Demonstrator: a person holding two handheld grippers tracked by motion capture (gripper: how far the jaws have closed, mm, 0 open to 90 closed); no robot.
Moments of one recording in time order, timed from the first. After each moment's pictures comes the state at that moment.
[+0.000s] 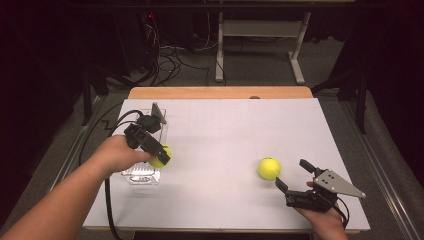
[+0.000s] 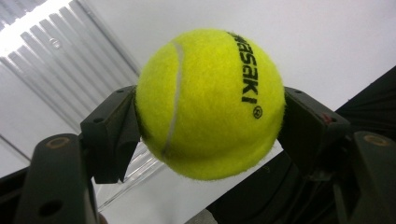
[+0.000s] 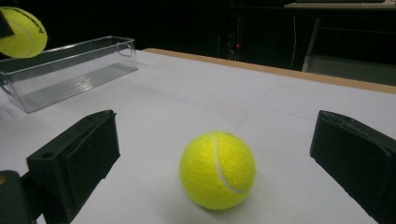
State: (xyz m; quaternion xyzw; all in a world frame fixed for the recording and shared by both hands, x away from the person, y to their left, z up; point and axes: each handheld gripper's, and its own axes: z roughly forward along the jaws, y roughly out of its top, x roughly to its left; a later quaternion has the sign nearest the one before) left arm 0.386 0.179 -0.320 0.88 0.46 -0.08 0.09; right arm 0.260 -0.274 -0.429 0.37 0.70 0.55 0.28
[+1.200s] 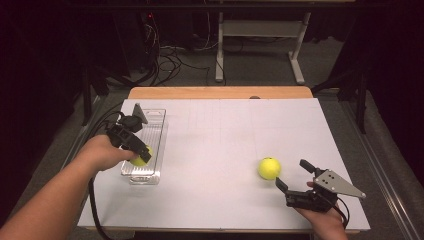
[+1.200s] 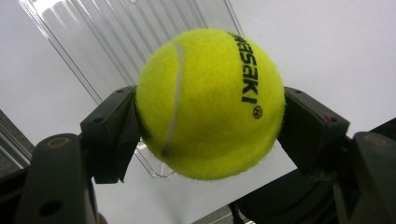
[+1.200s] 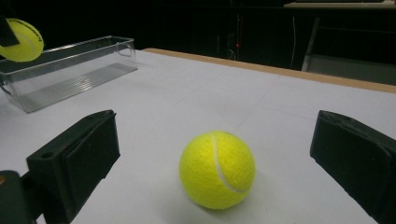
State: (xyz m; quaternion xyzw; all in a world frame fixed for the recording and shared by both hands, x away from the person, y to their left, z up) left arm 0.397 0.224 -0.336 0.85 0.51 -0.06 0.05; right arm 0.260 -0.274 -0.429 0.37 0.70 0.55 0.28
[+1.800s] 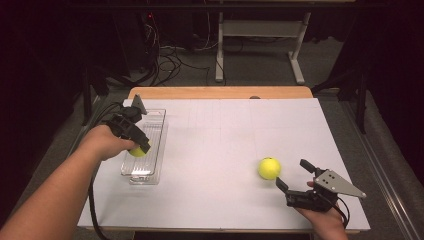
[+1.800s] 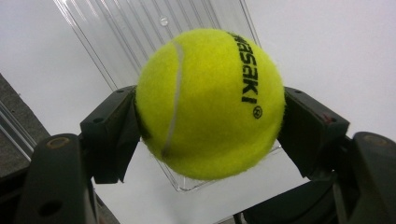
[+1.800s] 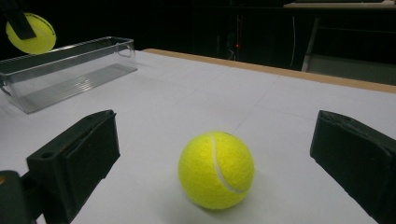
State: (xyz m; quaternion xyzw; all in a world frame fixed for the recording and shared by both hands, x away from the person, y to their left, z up) left arm 0.422 0.226 -0.328 0.84 0.54 -0.05 0.04; right arm 0.260 -0.275 -0.430 0.37 0.70 0.55 0.28
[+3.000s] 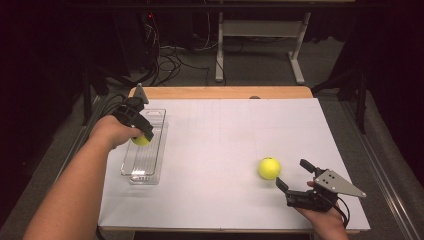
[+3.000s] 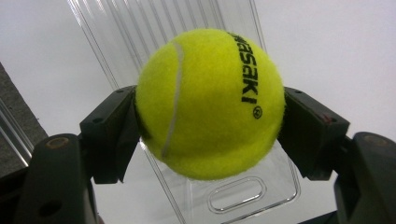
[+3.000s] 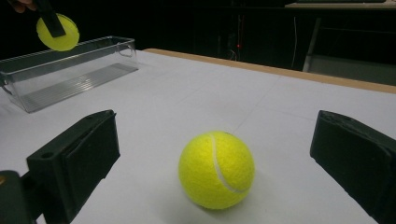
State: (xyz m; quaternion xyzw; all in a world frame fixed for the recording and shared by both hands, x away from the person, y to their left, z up) left arm 0.458 0.226 -0.334 0.81 0.58 -0.04 0.05; right arm 0.261 -0.276 -0.430 0.37 0.70 0.55 0.28
